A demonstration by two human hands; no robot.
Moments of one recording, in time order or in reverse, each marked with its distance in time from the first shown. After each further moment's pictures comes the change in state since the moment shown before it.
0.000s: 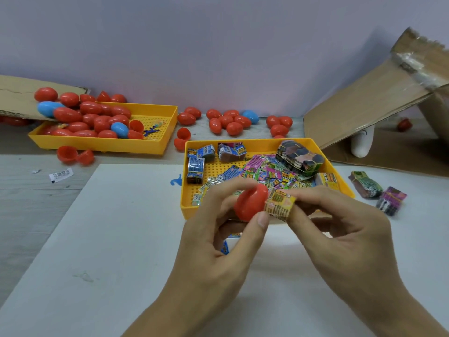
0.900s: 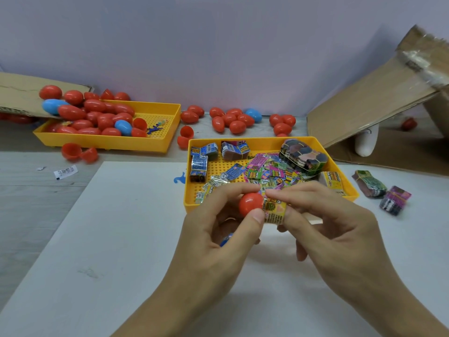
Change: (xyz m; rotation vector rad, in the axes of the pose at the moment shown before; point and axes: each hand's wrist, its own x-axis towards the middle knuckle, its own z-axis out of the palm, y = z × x) left_hand 0.002 0.004 -0.007 -0.026 -0.005 -0.140; right_hand -0.003 0.004 0.003 0.190 -0.144 0.107
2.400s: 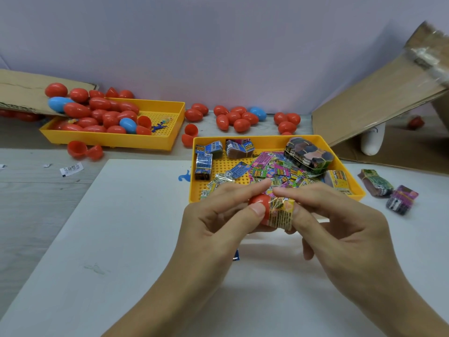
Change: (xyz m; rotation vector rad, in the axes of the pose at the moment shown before) left_hand 0.006 -0.006 -0.004 -0.250 -0.029 -0.086; right_hand -0.001 -0.001 0.001 0.018 0.004 -0.003
